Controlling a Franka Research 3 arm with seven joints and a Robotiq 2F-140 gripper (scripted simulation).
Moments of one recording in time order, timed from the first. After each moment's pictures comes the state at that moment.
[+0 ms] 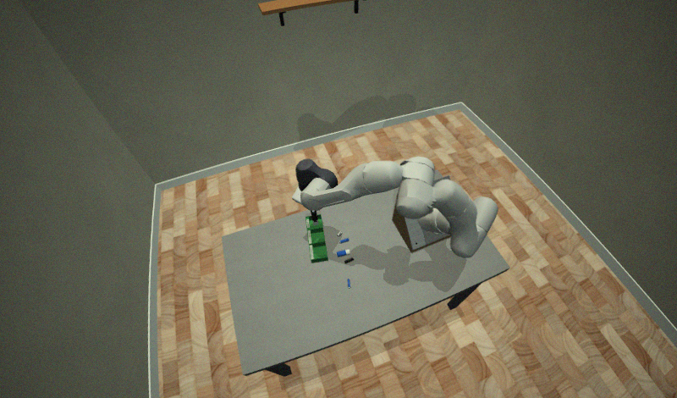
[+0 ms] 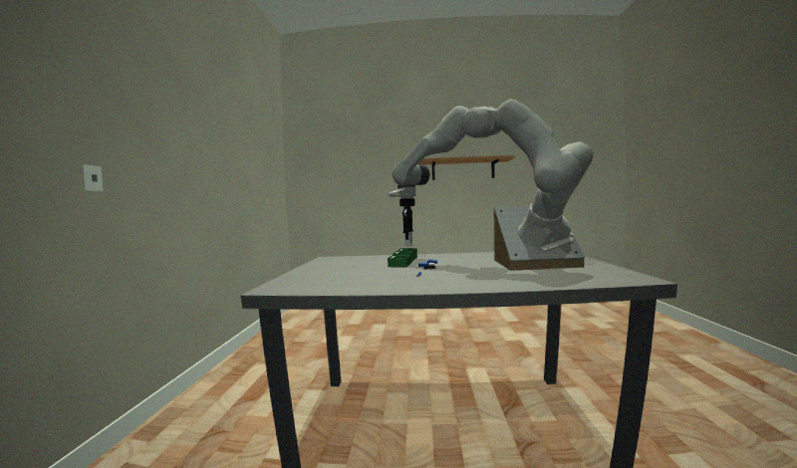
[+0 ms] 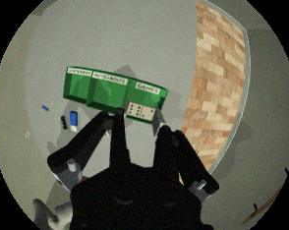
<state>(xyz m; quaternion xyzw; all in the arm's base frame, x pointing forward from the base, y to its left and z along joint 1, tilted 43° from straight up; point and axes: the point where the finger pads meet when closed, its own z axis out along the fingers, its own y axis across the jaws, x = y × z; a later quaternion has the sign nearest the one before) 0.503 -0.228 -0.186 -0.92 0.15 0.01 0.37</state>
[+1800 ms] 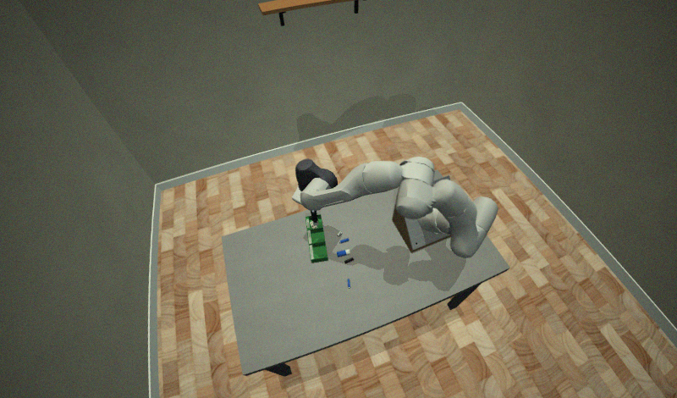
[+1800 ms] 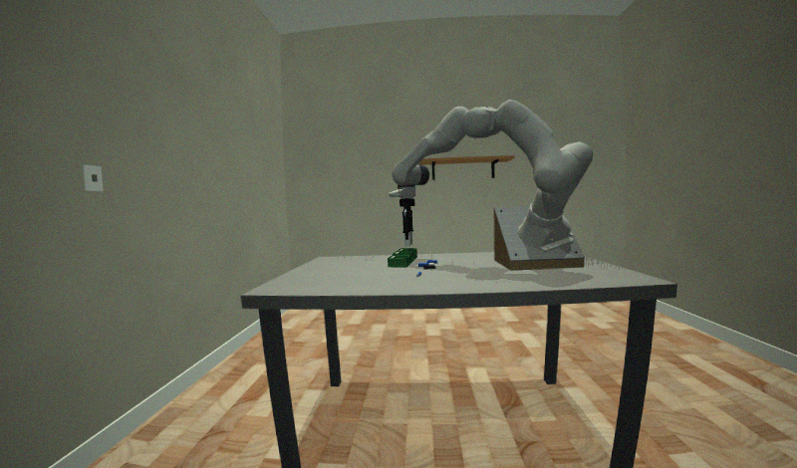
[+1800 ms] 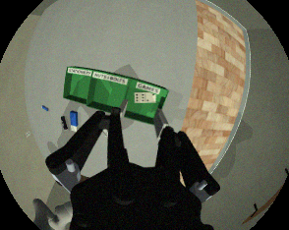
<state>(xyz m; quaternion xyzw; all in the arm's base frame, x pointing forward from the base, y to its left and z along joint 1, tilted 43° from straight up) 0.503 -0.227 -0.186 -0.92 0.15 0.01 0.37</state>
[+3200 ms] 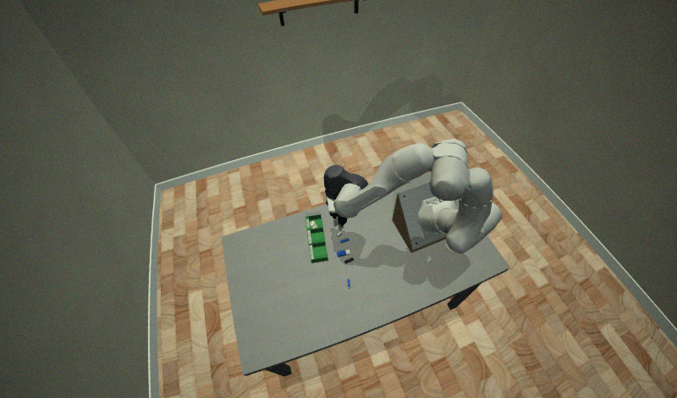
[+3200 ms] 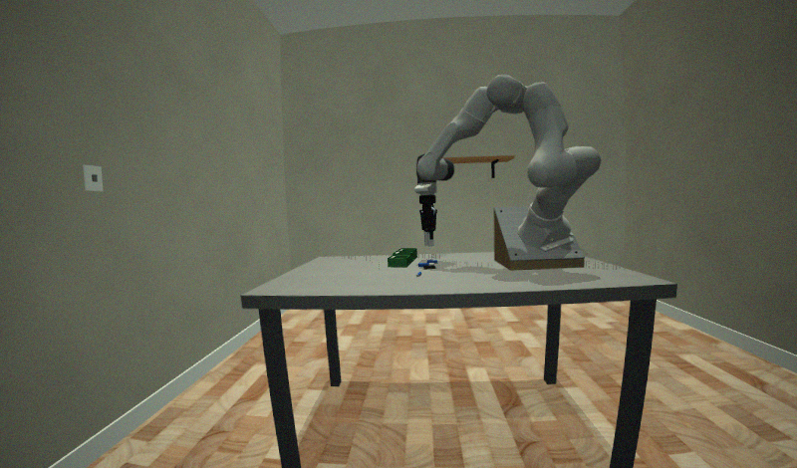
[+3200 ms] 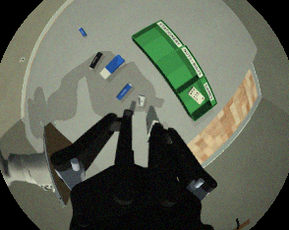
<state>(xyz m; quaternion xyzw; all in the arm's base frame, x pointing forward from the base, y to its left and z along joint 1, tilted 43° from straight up) 0.415 -0.154 -0.118 -0.92 -0.14 -0.10 0.36</state>
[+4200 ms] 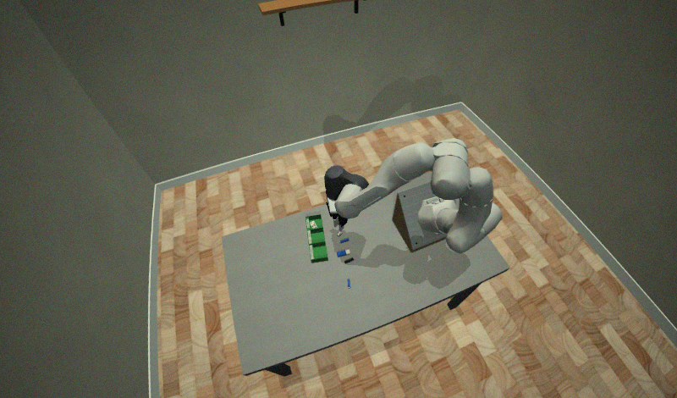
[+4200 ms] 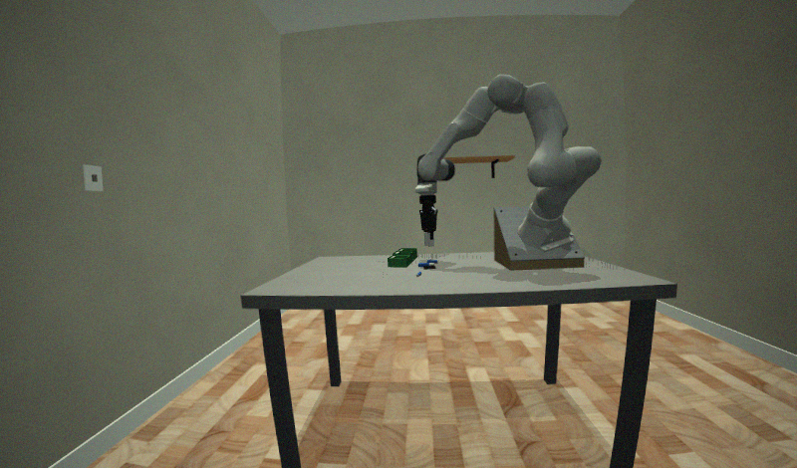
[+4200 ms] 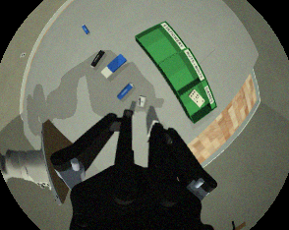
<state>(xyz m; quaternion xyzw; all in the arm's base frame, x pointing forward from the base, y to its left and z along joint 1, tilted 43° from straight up) 0.415 -0.152 -0.118 -0.92 -0.15 -0.11 0.35</state>
